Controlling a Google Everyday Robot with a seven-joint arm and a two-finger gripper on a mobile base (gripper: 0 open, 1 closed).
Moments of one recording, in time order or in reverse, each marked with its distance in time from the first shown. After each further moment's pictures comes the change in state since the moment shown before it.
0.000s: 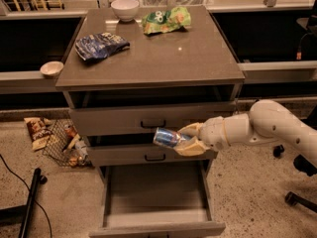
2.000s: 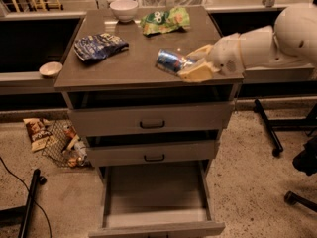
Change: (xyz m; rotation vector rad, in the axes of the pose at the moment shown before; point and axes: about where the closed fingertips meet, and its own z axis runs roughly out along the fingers) arm -0.185 -0.097 -0.096 0.161 -0.009 -0.055
